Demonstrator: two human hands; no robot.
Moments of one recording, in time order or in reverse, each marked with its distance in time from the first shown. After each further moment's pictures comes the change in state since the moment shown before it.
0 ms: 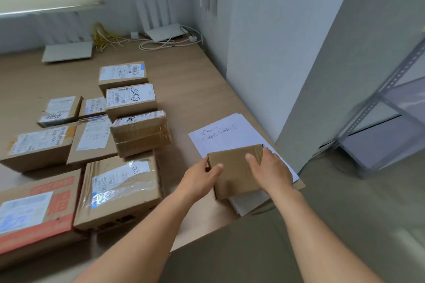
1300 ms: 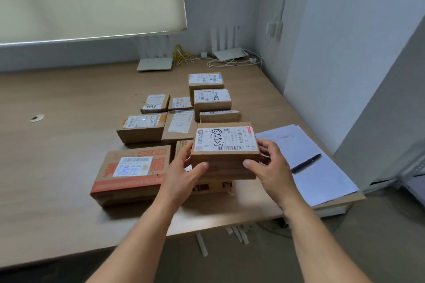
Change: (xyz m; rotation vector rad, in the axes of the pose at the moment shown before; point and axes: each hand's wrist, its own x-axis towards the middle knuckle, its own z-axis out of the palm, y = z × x) left_hand -0.154 -0.091 -0.121 -0.303 0.467 0.277; right_hand -0.141 -0.112 0.031 0.771 -0.088 -0.494
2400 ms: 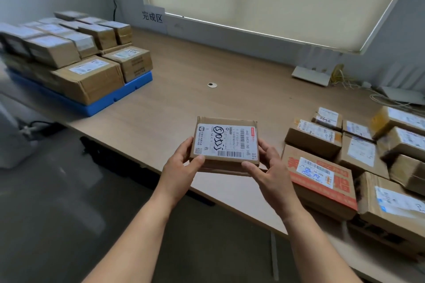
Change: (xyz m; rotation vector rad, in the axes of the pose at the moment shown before) left_hand -0.174 -0.129 -0.386 -0.111 0.579 -0.186; right_hand -0.118 -0.137 0.407 -0.045 -0.572 -0.289
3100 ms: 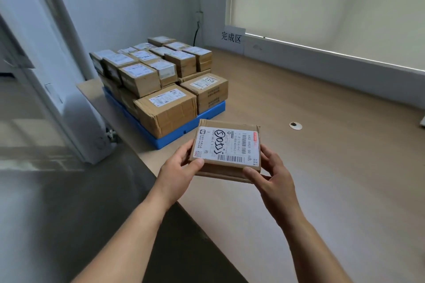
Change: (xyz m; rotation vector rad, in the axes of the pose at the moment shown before) left_hand 0.166 -0.007 -0.182 0.126 0.292 -0.050; right_hand 0.212 -0.056 0.189 0.179 -0.218 -0.081
